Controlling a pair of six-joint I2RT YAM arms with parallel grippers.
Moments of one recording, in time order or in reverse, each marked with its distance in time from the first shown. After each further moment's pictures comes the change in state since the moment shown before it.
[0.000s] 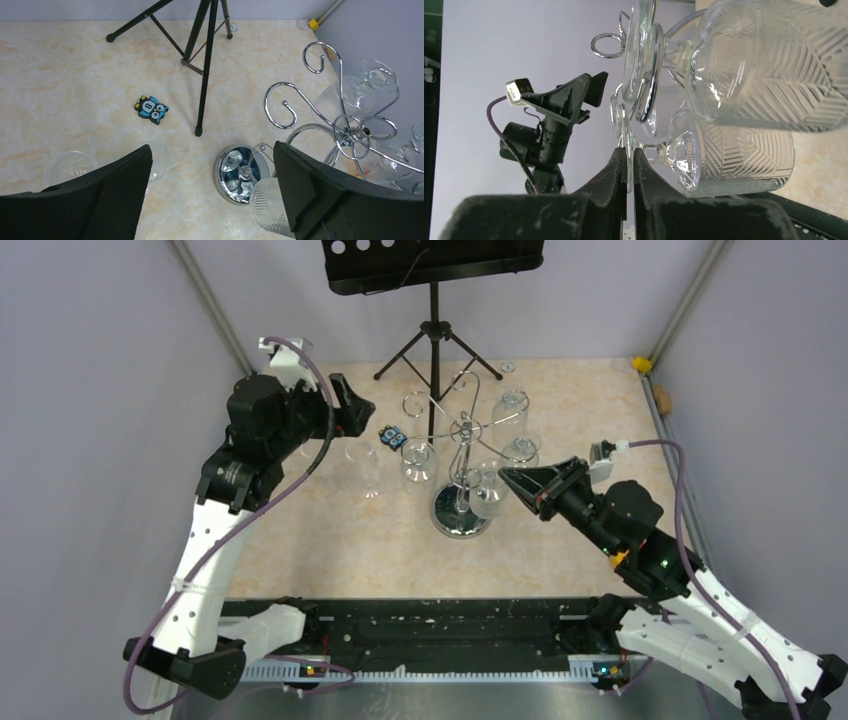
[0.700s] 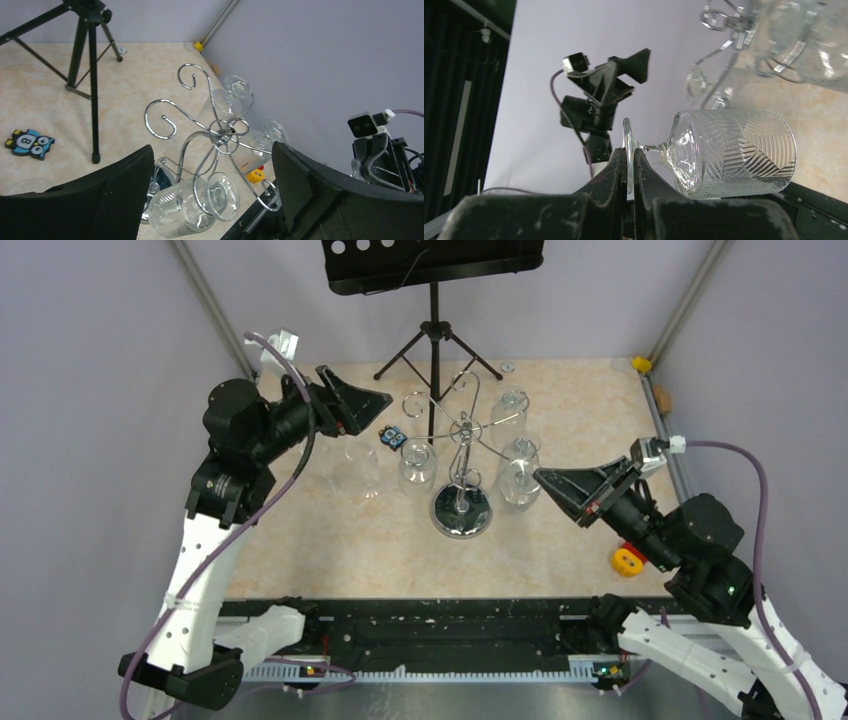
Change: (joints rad) left arm 0.000 -0.053 0.000 0.174 0.307 -0.270; right arm 0.000 -0.148 0.172 -0.186 -0.080 -0.034
